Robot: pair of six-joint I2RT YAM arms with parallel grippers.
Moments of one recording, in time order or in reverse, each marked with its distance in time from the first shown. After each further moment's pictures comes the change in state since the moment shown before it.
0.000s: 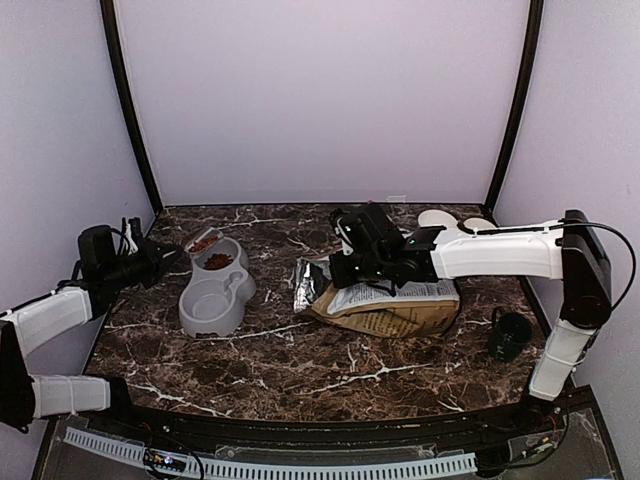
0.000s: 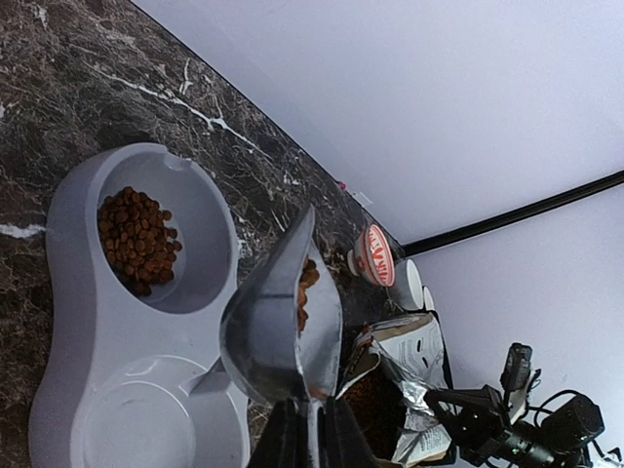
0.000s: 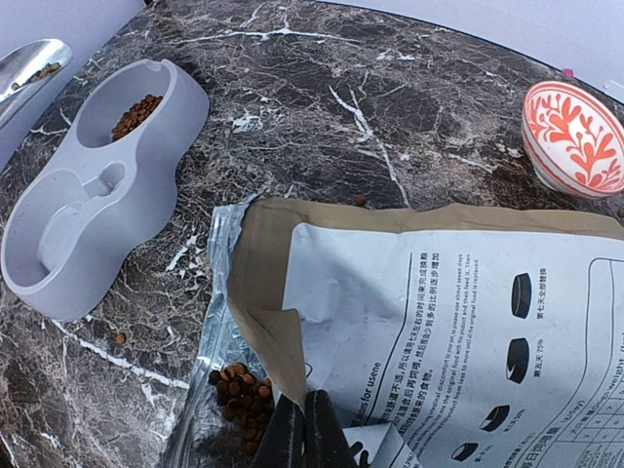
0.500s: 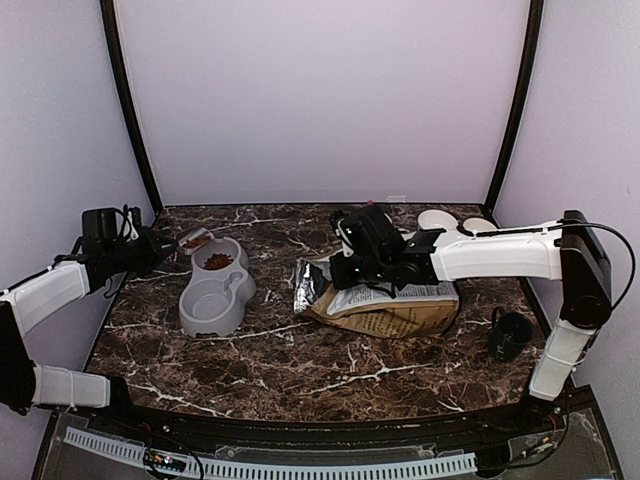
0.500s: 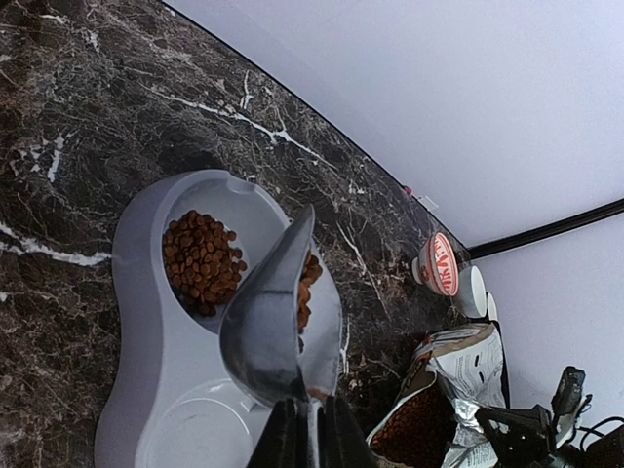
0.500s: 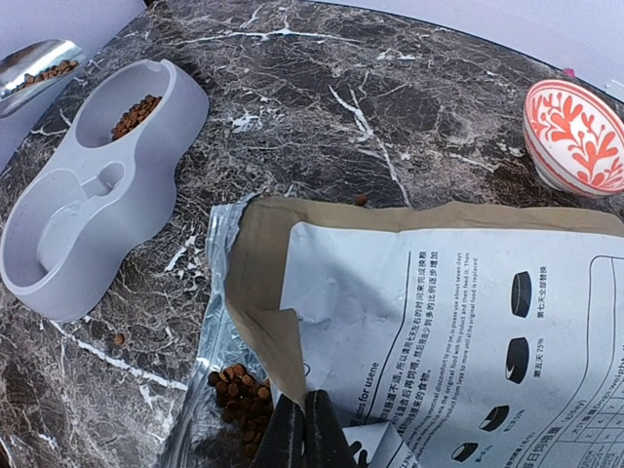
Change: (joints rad) left arm 0.002 0.090 0.205 -0.292 -0.134 0.172; right arm 0.000 0.000 -0.021 0.030 0.000 -0.001
